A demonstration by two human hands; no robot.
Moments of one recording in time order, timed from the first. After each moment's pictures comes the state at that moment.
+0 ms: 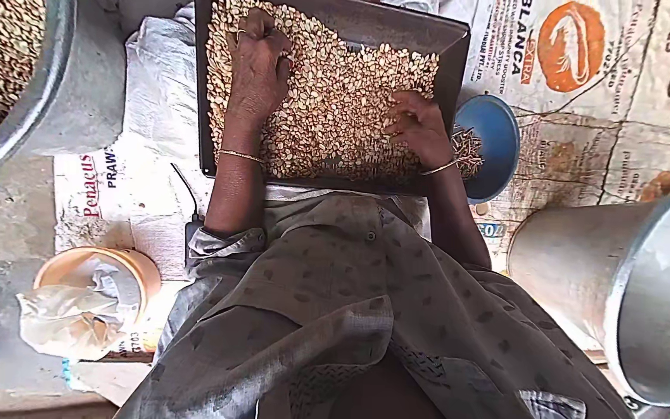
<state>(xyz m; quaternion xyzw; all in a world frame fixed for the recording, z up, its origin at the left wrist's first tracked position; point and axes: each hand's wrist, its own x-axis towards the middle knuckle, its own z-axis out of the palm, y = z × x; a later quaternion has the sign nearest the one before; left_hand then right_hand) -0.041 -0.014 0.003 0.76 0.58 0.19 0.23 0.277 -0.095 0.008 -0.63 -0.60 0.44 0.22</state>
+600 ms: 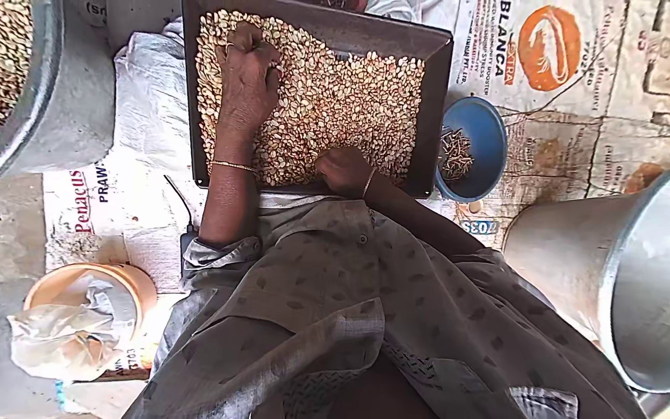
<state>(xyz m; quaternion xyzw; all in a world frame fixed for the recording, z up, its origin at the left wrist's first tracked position) -0.041 -0.014 0.002 0.77 0.56 0.21 0.22 0.163 -0.124 0.015 -0.43 -0.86 0.23 -0.14</state>
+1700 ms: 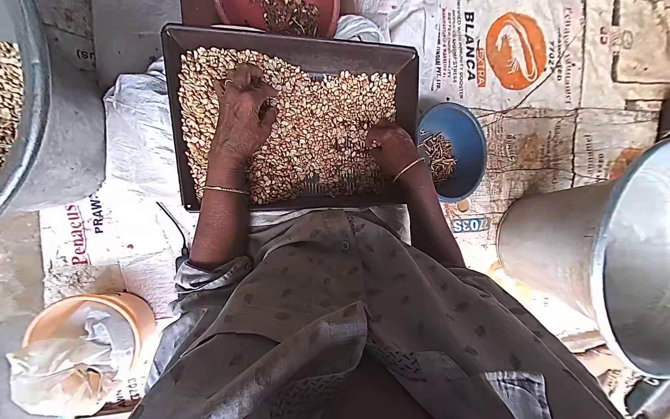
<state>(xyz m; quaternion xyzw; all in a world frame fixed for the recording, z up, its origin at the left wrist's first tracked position) -0.032 -0.018 -0.006 0.82 0.47 0.24 0.23 0.288 -0.097 0.007 -0.63 -0.75 0.22 0.02</state>
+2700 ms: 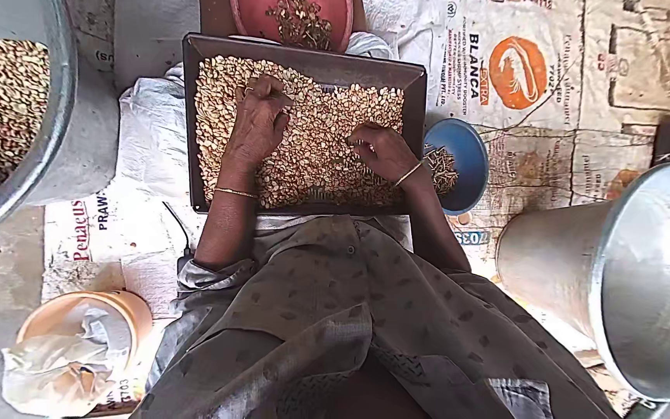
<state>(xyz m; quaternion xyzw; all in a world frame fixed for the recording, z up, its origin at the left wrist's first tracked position) -0.028 -0.017 -0.004 0.83 0.46 0.23 0.23 0.259 -0.082 0.028 -0.52 -0.81 0.26 0.10</state>
